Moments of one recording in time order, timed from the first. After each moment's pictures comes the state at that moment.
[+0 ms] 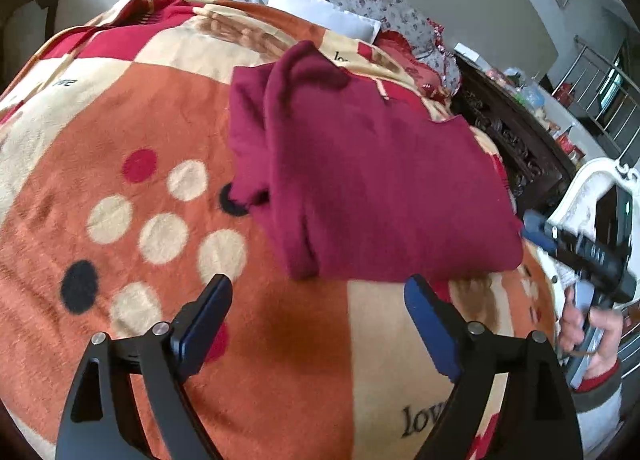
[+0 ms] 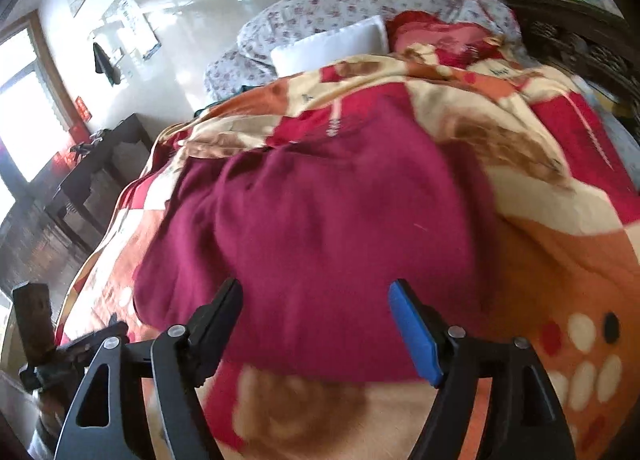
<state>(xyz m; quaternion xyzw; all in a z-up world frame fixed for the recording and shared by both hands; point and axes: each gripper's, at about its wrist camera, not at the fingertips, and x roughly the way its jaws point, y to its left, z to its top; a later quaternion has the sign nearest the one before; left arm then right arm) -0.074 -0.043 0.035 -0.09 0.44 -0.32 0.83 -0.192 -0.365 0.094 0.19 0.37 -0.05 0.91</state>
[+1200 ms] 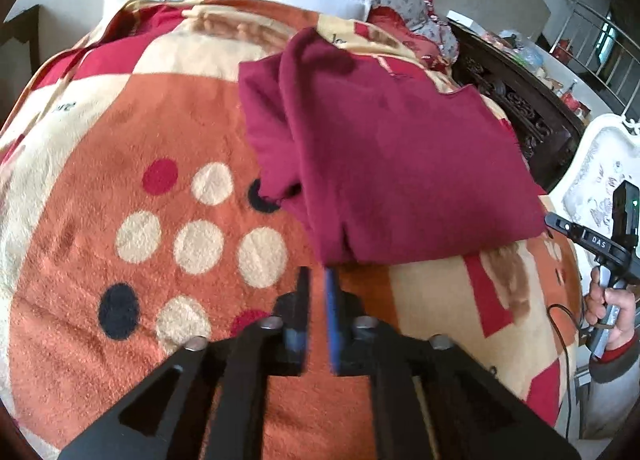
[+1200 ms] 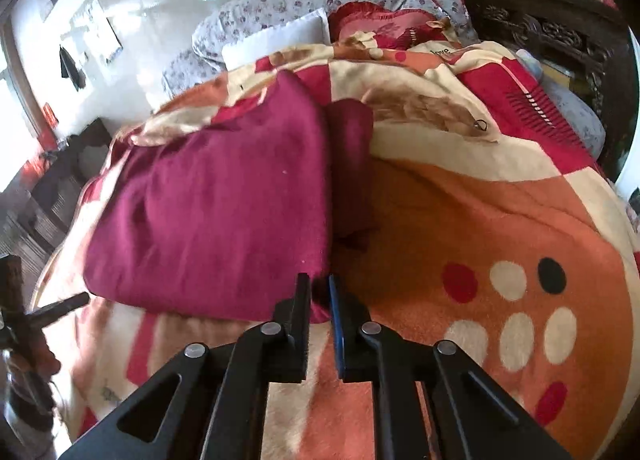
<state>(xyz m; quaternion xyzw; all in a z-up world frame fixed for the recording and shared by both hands) -0.066 -0.033 0.032 0.00 0.45 -0.33 0.83 -0.238 -0.401 0.073 0.18 0.37 -0.10 0.91</state>
